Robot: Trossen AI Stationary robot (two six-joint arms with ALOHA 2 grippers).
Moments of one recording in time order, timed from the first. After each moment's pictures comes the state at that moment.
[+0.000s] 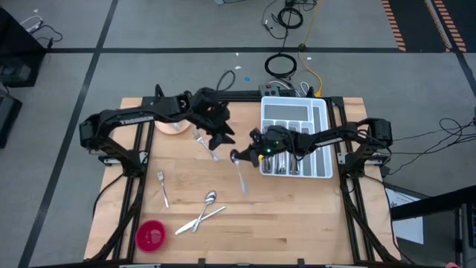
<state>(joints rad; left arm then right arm) 0.34 1.51 1.28 -0.52 0.51 -0.07 -0.14 1.68 0.81 0.62 -0.31 0.85</state>
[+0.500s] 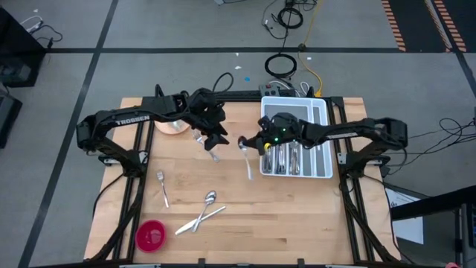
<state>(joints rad) 0.36 1.47 1.28 -0.65 0.45 -0.07 -0.24 1.52 0.81 0.39 -0.28 0.77</state>
